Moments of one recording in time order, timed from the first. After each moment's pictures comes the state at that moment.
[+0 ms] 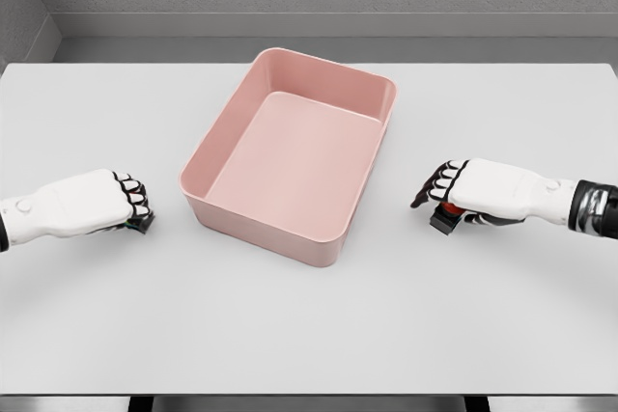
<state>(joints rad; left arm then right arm) -0.30 1.06 -0.57 -1.64 -0.72 -0.61 -0.11 -0.44 -0.93 0.64 -1.58 0.51 -0.61 0.30</state>
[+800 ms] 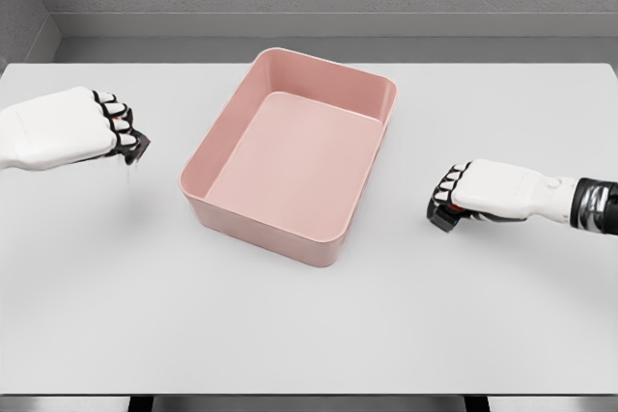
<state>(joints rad) -0.51 1.15 -0.55 -1.76 -0.59 -0.61 -0.12 -0.45 -0.93 0.64 -1.58 0.51 -0.61 0.35</state>
